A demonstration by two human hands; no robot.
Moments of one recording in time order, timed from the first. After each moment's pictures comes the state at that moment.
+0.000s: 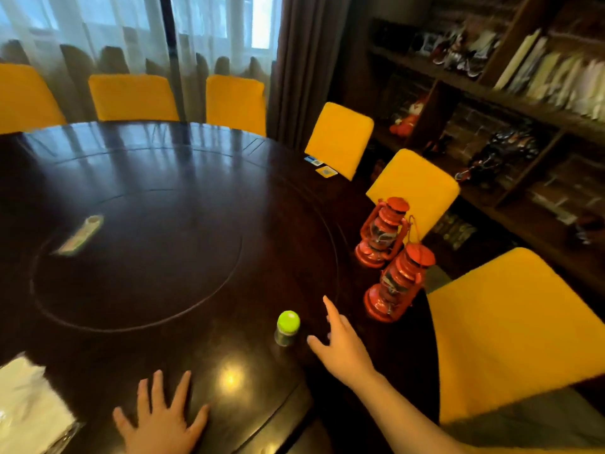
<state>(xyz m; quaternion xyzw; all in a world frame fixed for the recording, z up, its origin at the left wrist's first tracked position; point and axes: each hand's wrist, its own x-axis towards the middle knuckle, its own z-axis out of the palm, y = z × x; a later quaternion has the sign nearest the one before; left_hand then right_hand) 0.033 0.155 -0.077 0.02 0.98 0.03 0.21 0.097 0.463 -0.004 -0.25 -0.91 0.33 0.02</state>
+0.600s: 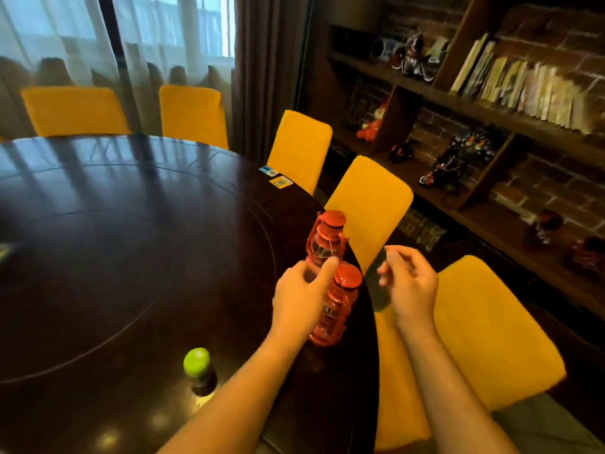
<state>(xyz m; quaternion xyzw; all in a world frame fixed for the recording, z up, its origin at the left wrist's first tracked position) 0.047 0.534 0.137 0.15 0.78 0.60 0.14 0.129 0.675 0.158 -0.26 -0.64 0.58 0.43</state>
